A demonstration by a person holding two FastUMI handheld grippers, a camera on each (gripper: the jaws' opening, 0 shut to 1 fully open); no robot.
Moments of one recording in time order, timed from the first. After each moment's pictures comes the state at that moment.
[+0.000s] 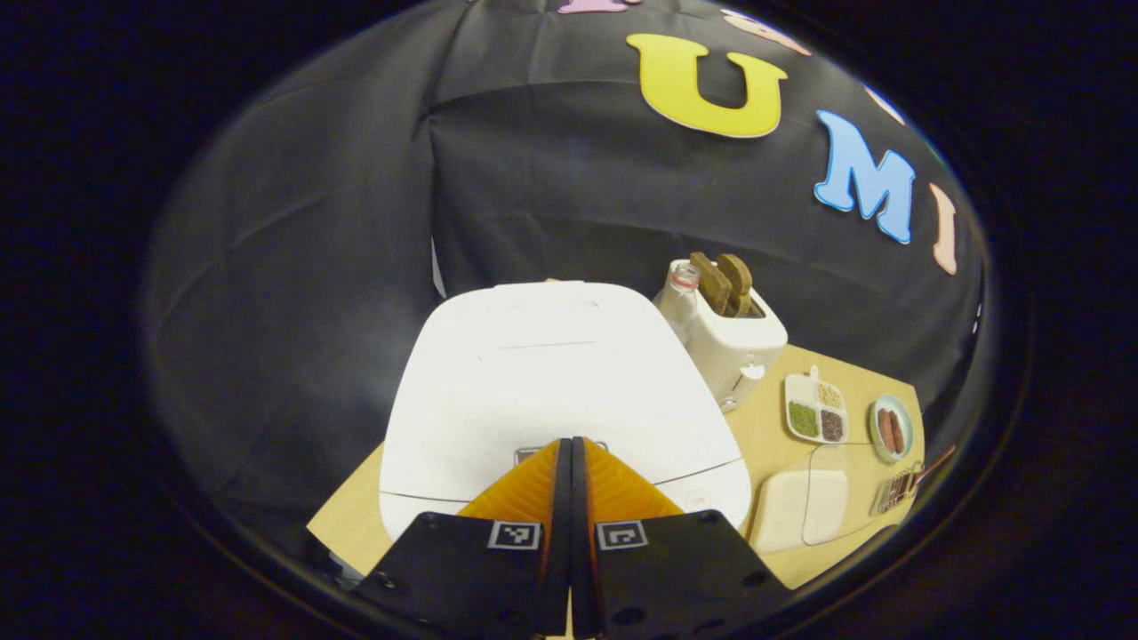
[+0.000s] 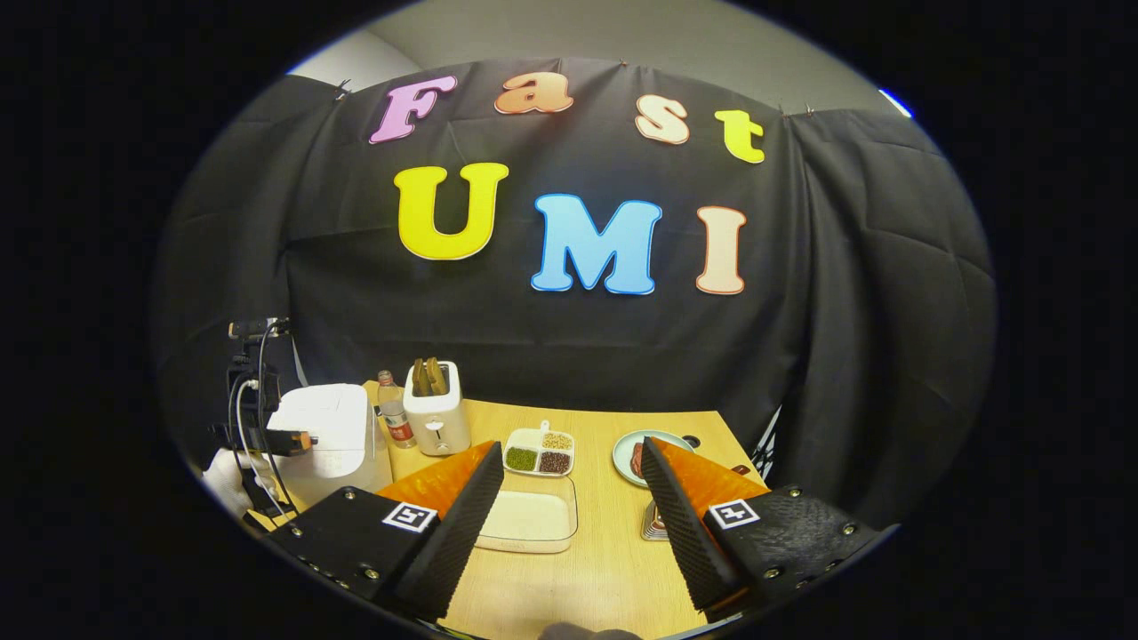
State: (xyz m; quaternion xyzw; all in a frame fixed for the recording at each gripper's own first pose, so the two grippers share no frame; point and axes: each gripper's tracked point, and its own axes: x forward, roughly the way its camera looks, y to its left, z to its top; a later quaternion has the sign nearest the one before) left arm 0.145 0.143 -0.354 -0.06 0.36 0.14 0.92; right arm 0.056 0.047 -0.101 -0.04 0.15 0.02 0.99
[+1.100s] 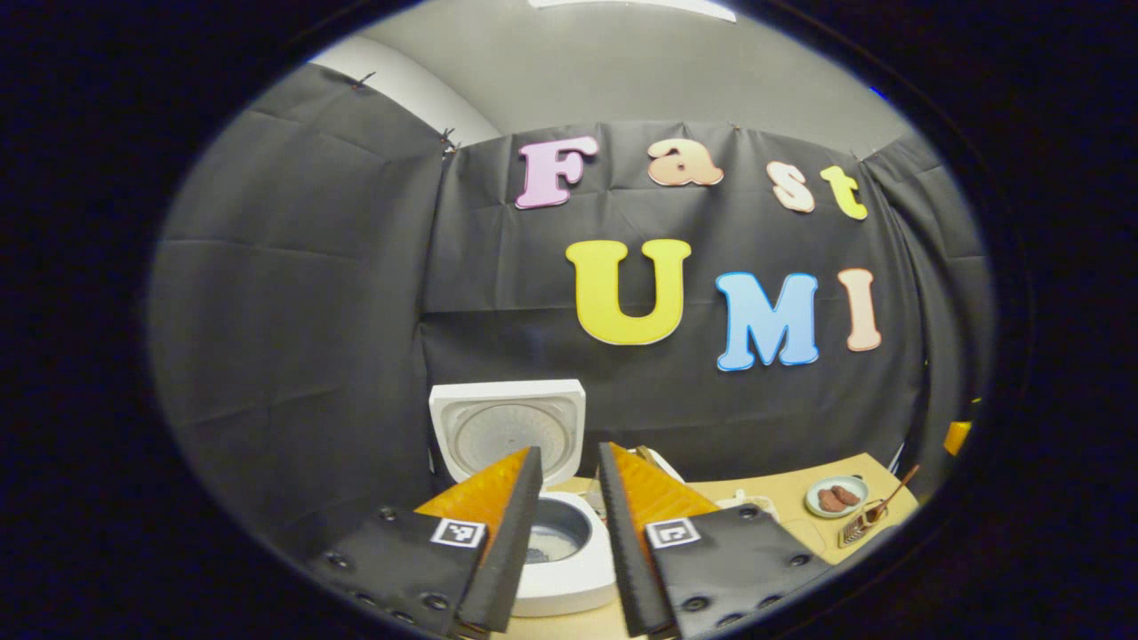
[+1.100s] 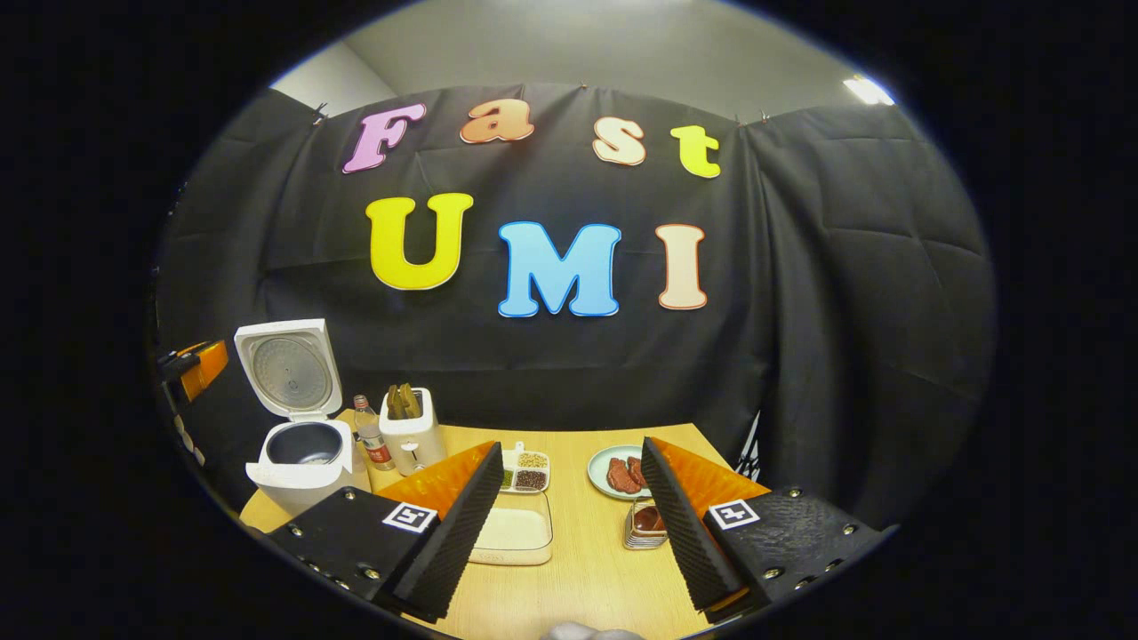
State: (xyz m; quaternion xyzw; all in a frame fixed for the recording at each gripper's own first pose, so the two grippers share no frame) left arm 0.066 0.078 -0.108 -0.02 0.05 0.07 1.00; right arm 0.039 0.005 -0.108 -0.01 0.10 -0.02 0.99
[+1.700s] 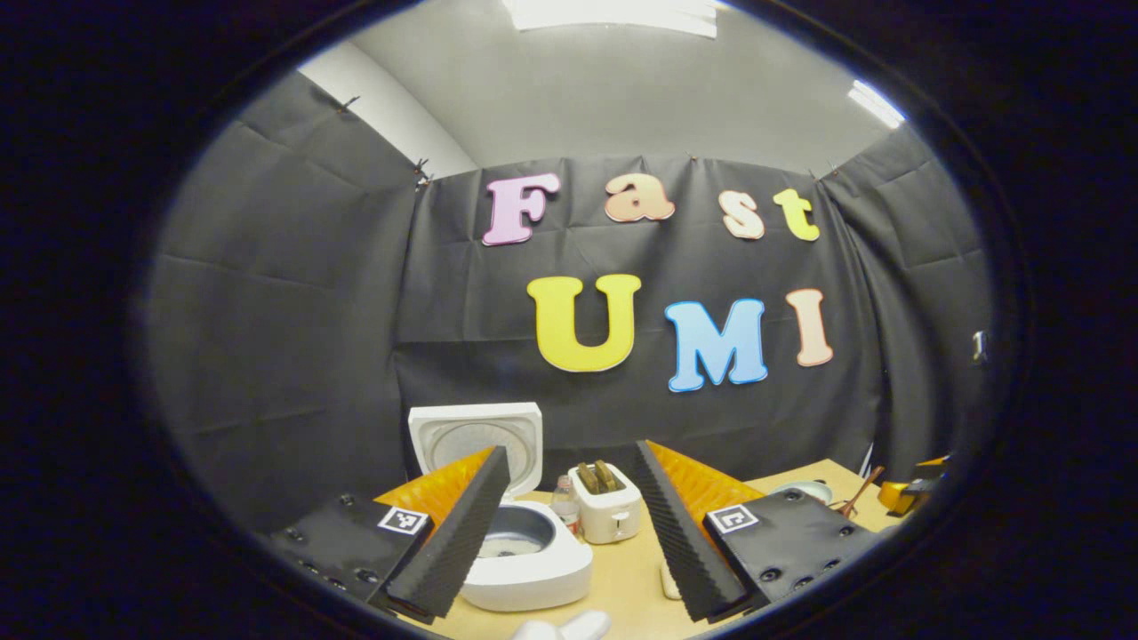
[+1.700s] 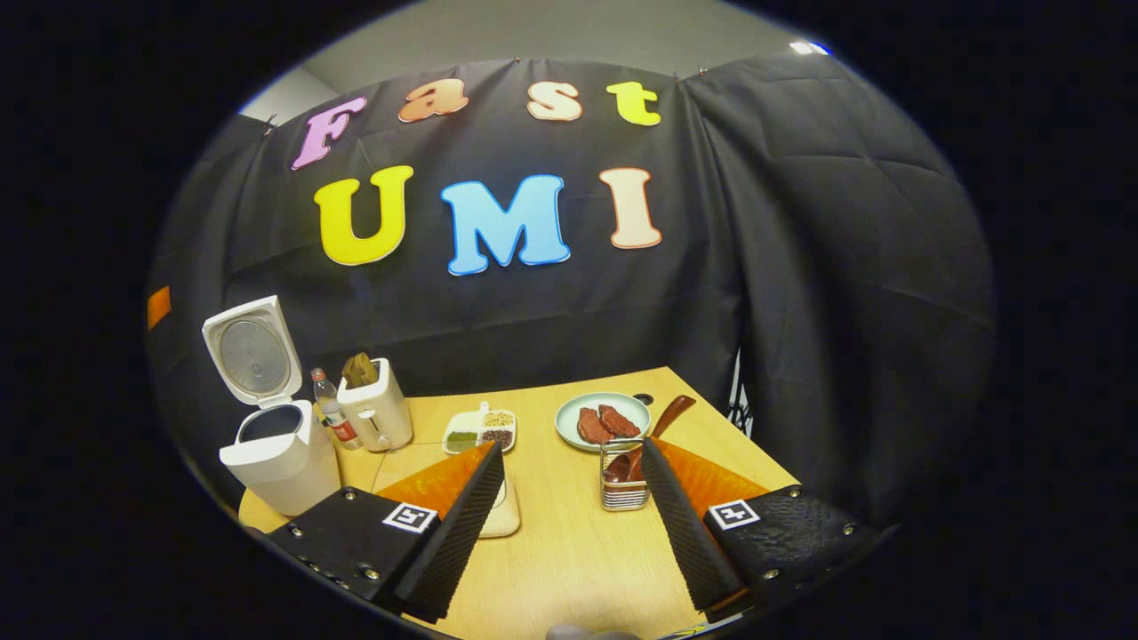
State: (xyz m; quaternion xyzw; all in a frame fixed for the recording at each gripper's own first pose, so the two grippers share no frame) left arm 0.007 0.026 -0.069 0.00 -0.01 0.03 1.00; right arm 0.044 -0.068 -0.227 0.06 0.15 -0.07 0.98
